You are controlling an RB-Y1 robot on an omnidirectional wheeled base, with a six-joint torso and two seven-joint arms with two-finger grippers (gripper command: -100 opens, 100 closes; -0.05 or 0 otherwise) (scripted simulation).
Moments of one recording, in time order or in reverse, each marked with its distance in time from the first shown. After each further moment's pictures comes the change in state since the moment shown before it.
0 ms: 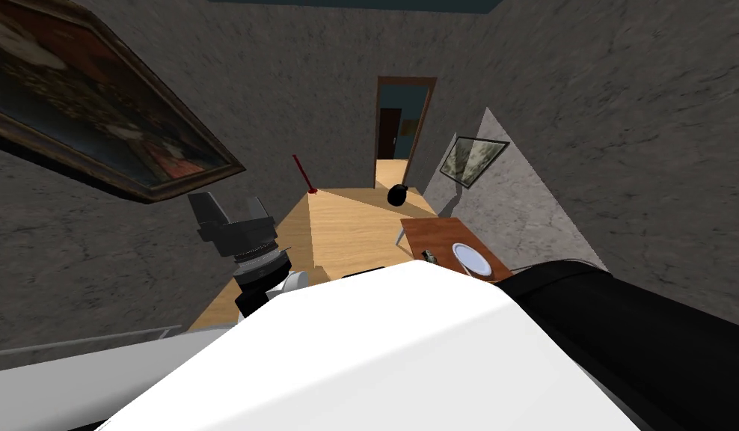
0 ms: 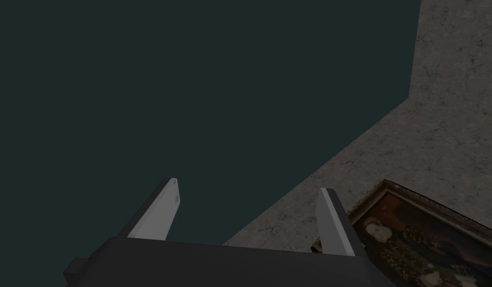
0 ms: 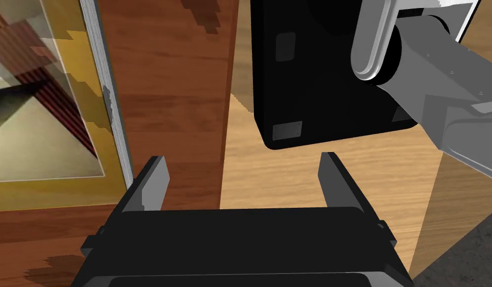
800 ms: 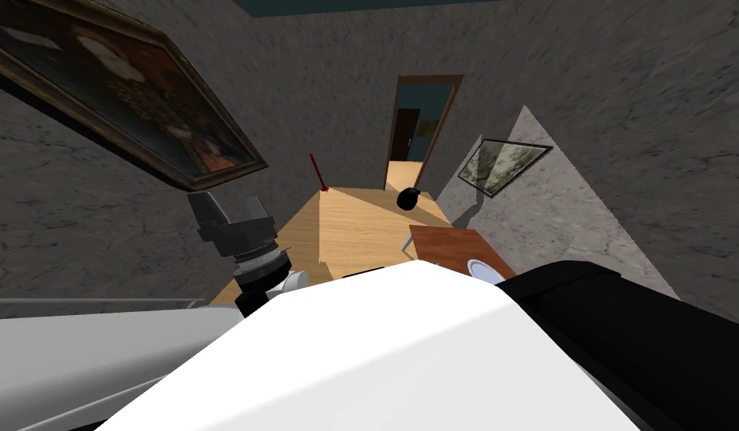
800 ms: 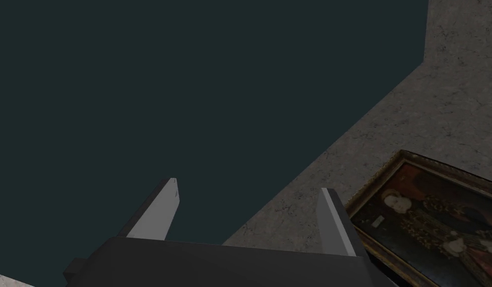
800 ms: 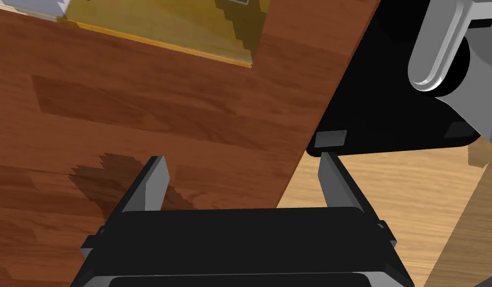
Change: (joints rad) left arm 0.000 0.000 0.000 0.000 0.000 0.000 0.000; right arm -0.085 -0.018 0.016 0.181 -0.009 -0.016 0.009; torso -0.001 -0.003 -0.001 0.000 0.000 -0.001
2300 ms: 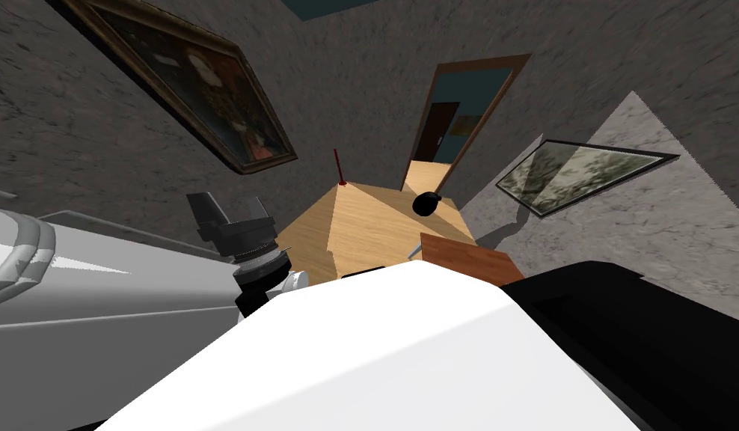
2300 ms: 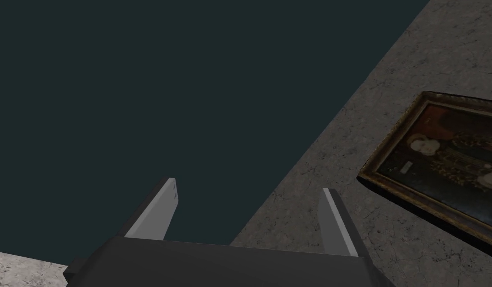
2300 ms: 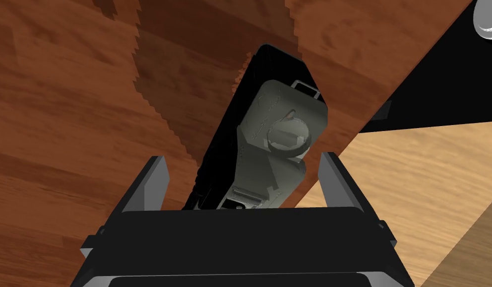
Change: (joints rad) left arm 0.000 0.000 0.000 0.000 0.000 0.000 0.000; right arm -0.159 -0.020 0.071 0.045 0.083 0.056 -0.240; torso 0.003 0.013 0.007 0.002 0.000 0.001
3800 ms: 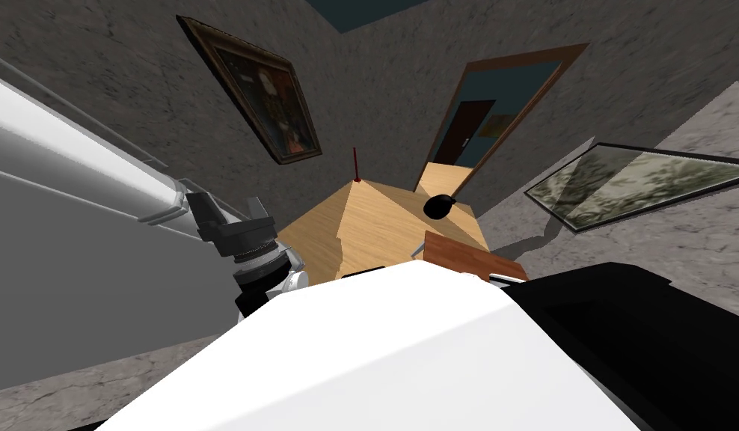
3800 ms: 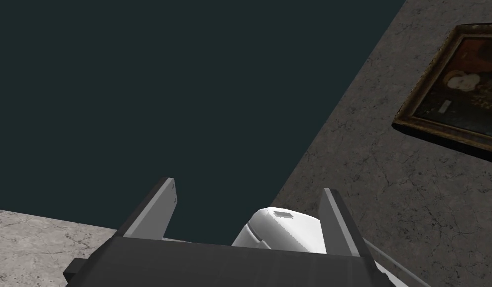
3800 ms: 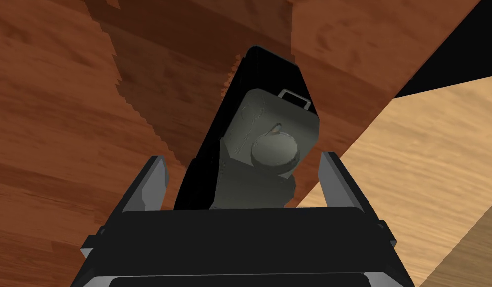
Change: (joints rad) left arm 0.000 0.000 0.000 0.000 0.000 0.000 0.000; right arm -0.122 0.022 0.093 -0.010 0.163 0.065 -0.415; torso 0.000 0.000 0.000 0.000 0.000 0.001
